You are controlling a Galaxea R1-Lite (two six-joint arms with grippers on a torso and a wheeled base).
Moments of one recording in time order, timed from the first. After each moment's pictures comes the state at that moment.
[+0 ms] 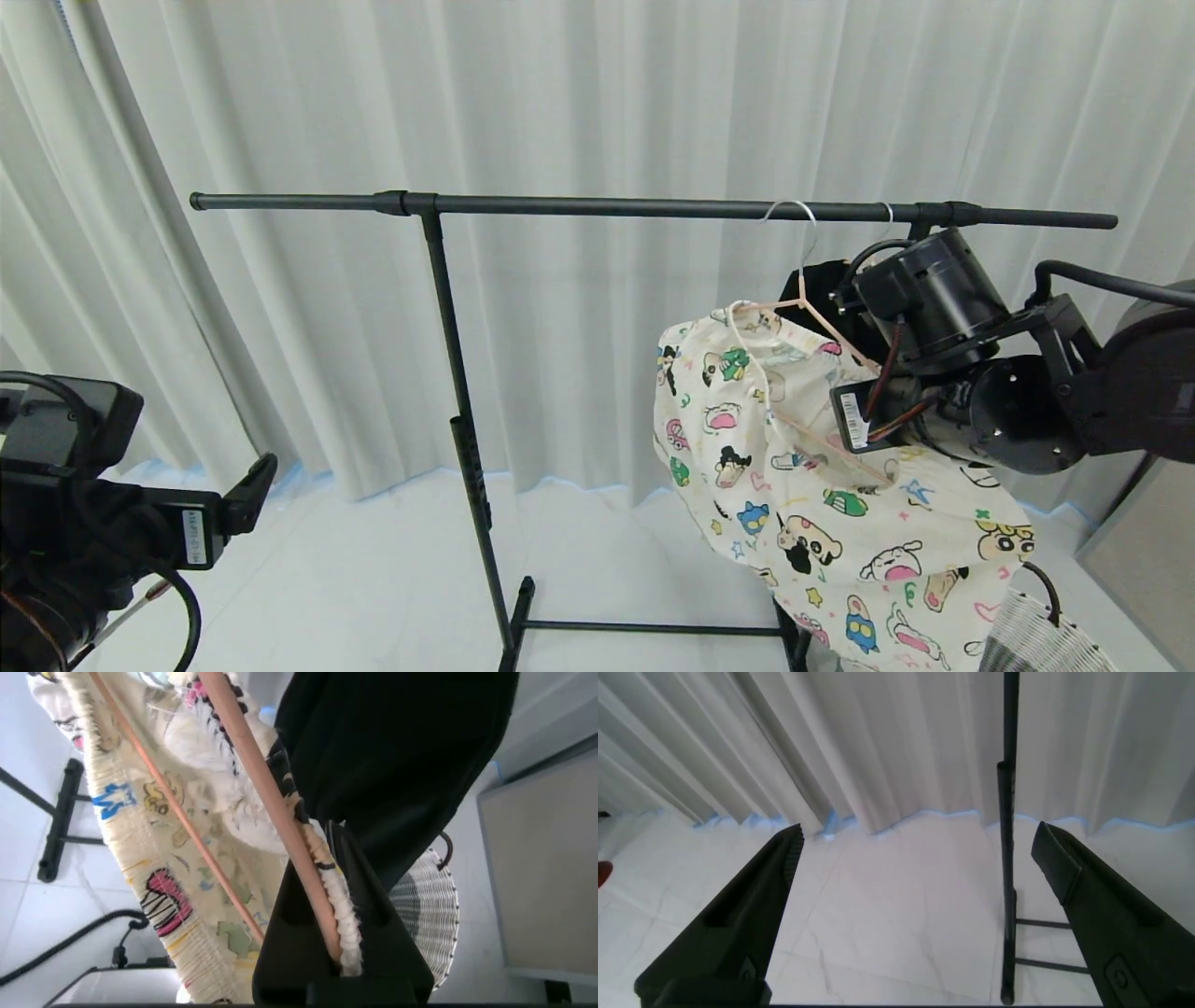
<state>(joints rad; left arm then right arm) -0.08 1.23 -0.23 -0.78 0.30 0.26 0.73 1.71 -1.25 0.31 -0.65 0.31</state>
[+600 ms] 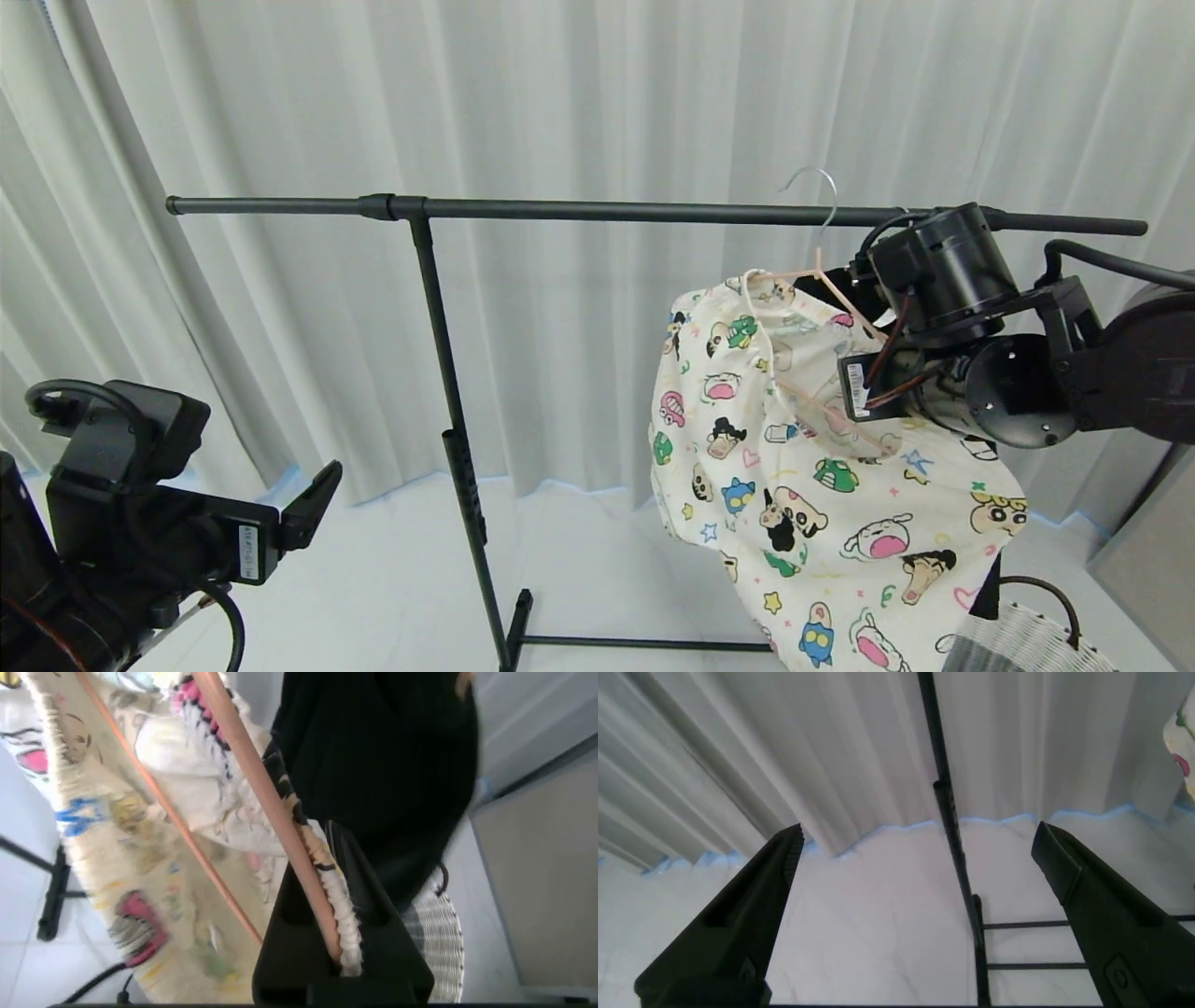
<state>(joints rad) -0.27 1.23 -0.23 -0.78 0.30 0.26 0.70 1.71 -1.27 0.24 -0.69 0.30</state>
